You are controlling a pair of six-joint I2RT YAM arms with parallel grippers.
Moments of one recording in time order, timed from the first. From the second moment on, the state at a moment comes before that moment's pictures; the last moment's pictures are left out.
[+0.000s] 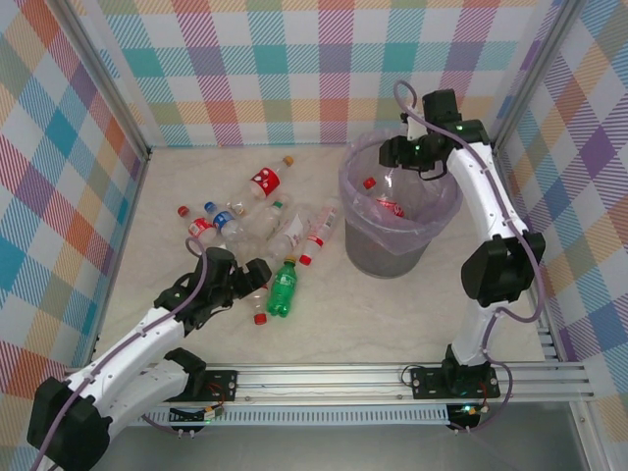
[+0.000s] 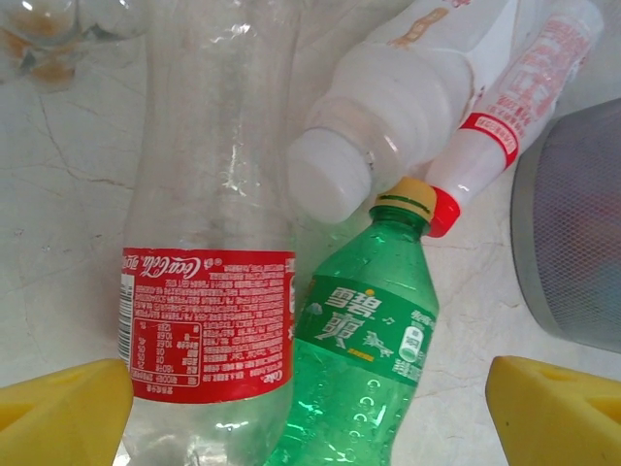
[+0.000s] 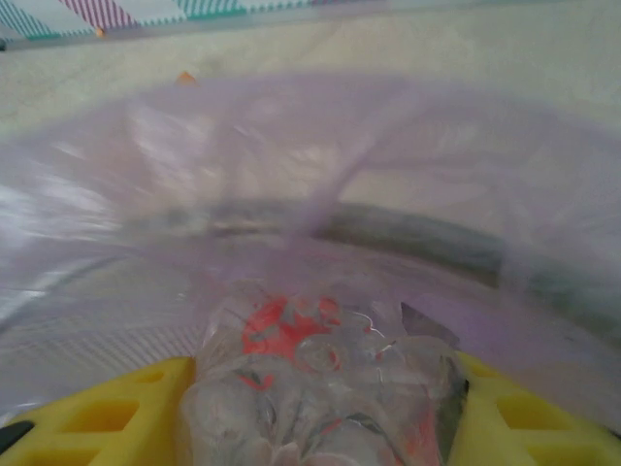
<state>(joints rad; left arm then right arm) -0.49 0.87 0.50 -0.44 0.02 -0.92 0.19 1.88 1.99 -1.05 -0.33 0.18</state>
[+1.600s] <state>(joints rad) -0.46 1.19 0.47 -0.26 0.07 -0.92 0.20 0.86 1.28 -0.92 -0.39 0.30</state>
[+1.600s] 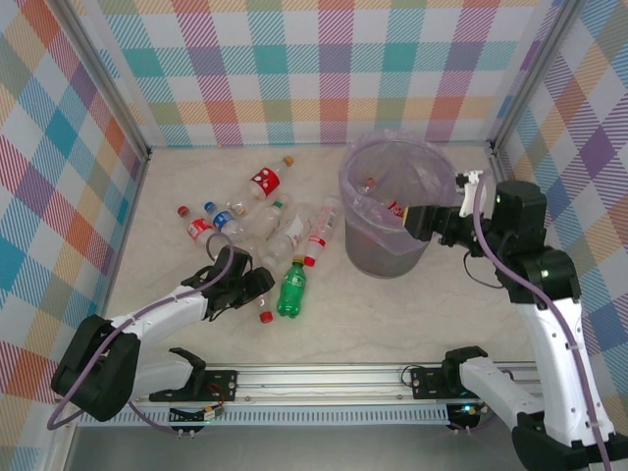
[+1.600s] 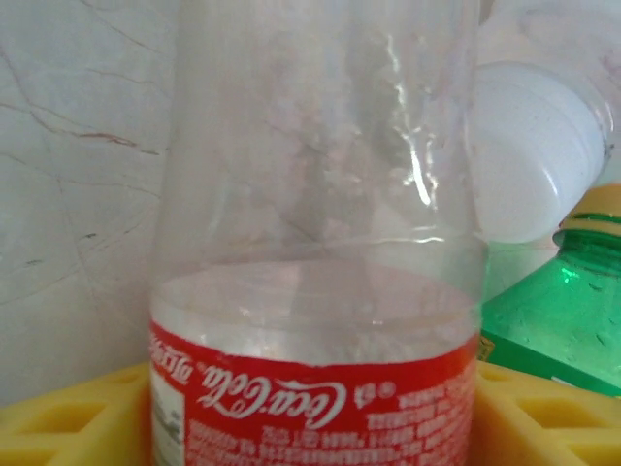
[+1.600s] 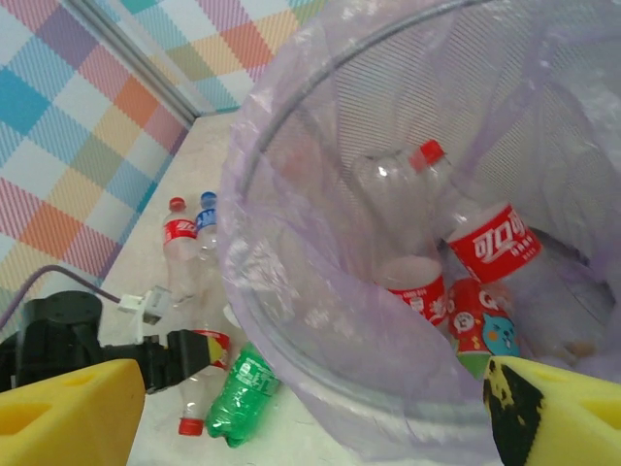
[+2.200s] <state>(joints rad) -0.46 1.04 0.69 -0.50 -0.03 -0.82 0.20 0.67 1.15 -0.96 -0.43 0.36</state>
